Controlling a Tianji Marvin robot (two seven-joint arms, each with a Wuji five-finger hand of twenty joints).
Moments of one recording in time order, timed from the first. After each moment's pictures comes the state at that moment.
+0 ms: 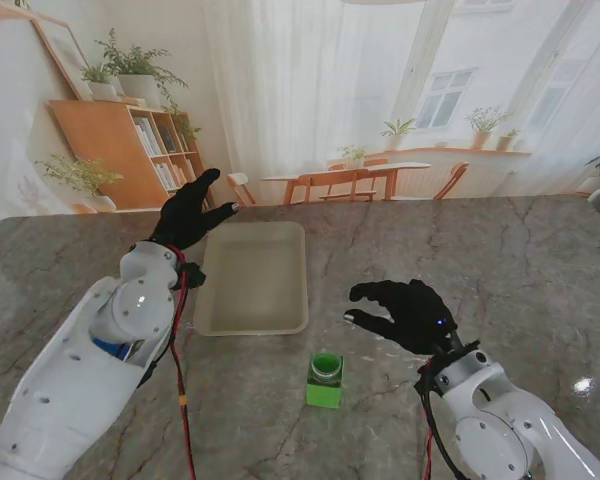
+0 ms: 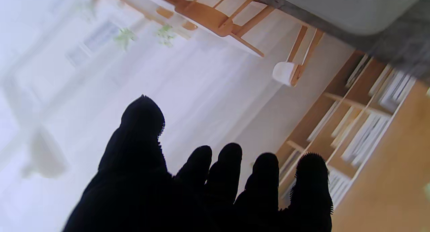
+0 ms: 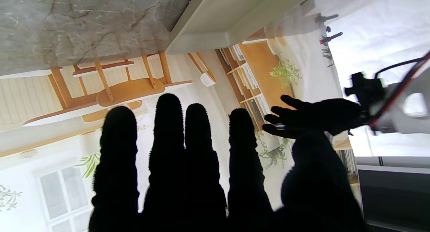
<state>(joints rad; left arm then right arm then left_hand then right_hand) 1.34 -1.17 -1.20 -1.62 0.52 0.14 0.08 -1.88 -1.09 1.39 -1.93 -0.96 -0.20 -0.17 0.97 -0.10 0.00 0.05 0.29 0.33 0.11 0.52 0.37 0.29 0.08 0.29 0.21 0.29 0.12 0.27 0.02 0.38 0.36 0.50 0.73 -0.03 0.00 -0.07 0.63 0.02 0.37 0.75 0.84 0.17 0.35 0.67 0.80 0.12 0.54 0.53 0.41 0.32 1.10 0.57</state>
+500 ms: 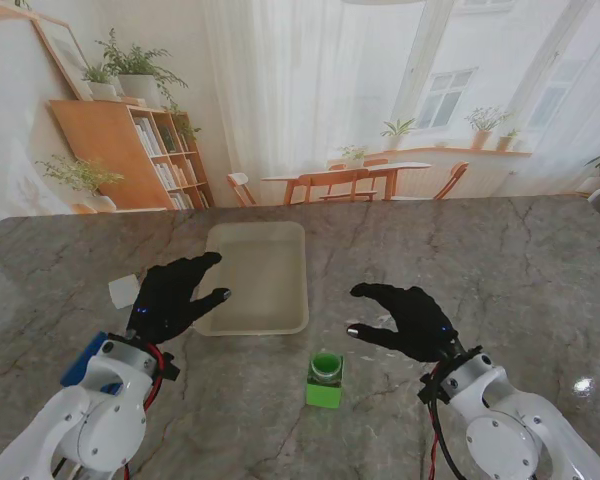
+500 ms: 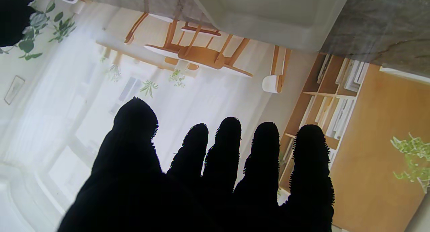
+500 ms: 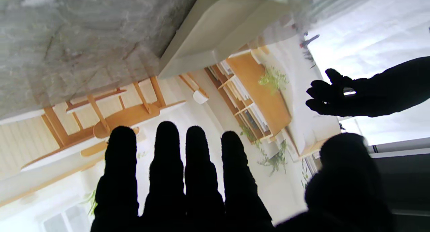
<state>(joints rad) 1.83 -1.10 -1.32 -1.94 0.88 0.02 0.19 -1.87 -1.10 1.43 -1.84 -0.83 -0.33 -0.11 0.92 -0.09 -0.01 0.05 0.46 0.25 0.18 0.63 0.61 0.26 0.13 0.38 0.47 0.30 0.22 0.40 0.16 0.41 0.74 0.62 0.55 -0.09 0.01 -0.06 0.44 0.15 0.21 0.67 0.61 0.18 0.20 0.54 0.59 0.14 0.24 0.37 0.20 0.28 0.87 0.38</state>
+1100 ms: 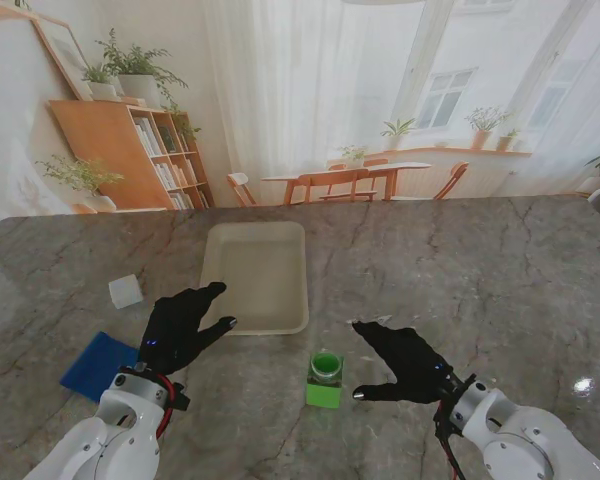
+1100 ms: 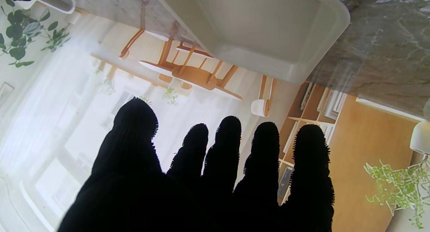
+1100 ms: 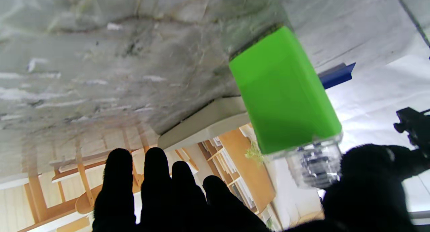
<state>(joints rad) 1.90 -1.12 -1.27 -1.89 0.89 0.05 0.28 -1.85 -1.04 1.40 -1.65 -0.95 -0.53 -0.05 0.92 -0.09 -0.01 0.05 0.46 0.25 0.18 0.63 0.62 0.26 0.13 0.39 0.47 0.30 0.22 0.41 0.16 0.41 0.74 0.62 0.41 -0.09 0.01 -0.06 0.17 0.41 -0.03 0.30 0.26 0.37 0.13 0.49 0.33 0.25 0.20 0.34 0.01 0.29 0.76 0.32</state>
